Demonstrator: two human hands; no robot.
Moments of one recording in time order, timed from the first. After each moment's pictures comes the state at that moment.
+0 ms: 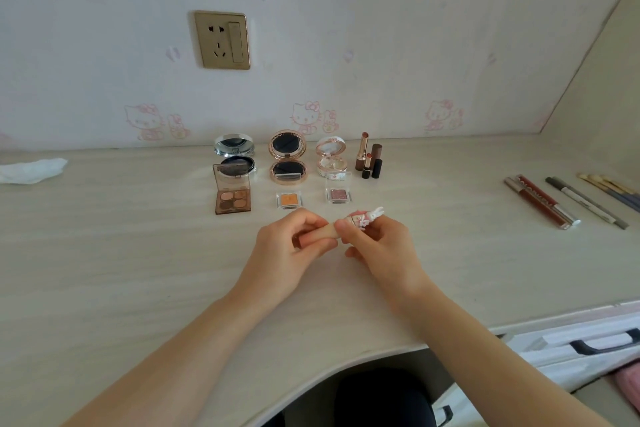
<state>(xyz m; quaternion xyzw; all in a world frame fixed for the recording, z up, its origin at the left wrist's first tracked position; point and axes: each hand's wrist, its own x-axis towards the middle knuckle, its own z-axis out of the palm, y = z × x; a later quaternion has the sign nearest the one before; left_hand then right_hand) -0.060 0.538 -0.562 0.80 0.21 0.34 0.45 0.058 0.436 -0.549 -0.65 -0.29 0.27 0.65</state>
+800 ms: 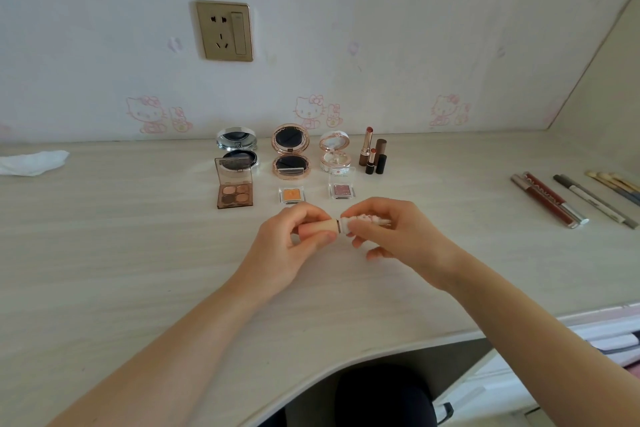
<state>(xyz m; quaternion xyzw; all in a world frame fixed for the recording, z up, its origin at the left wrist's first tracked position) -0.061 0.548 -0.564 0.81 0.19 0.31 0.45 0.086 0.424 -0.521 -0.70 -0.41 0.33 0.48</state>
